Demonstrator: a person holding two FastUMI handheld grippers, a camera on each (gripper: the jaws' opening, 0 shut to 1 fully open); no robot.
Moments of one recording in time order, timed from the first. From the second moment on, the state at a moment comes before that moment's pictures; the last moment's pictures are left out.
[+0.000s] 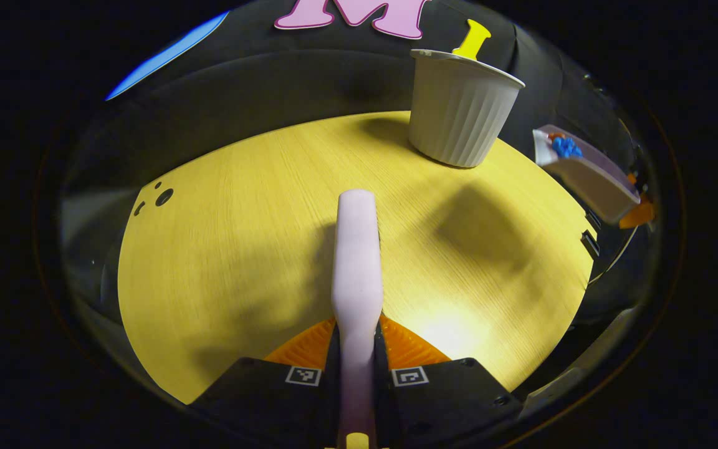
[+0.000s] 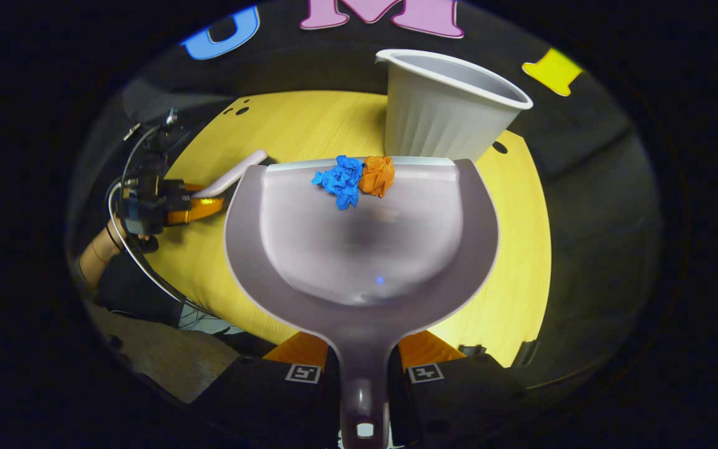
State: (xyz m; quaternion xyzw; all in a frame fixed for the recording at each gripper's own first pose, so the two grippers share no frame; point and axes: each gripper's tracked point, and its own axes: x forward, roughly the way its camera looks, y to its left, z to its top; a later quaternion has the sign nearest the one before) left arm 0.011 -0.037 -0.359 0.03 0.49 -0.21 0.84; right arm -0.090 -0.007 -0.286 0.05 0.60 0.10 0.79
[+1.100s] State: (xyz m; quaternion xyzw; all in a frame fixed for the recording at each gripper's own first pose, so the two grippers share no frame) left arm -0.037 -0.020 -0.366 0.01 0.50 -0.18 0.84; right arm 0.113 -0.215 -0.212 -0.03 0.65 0.01 0.76
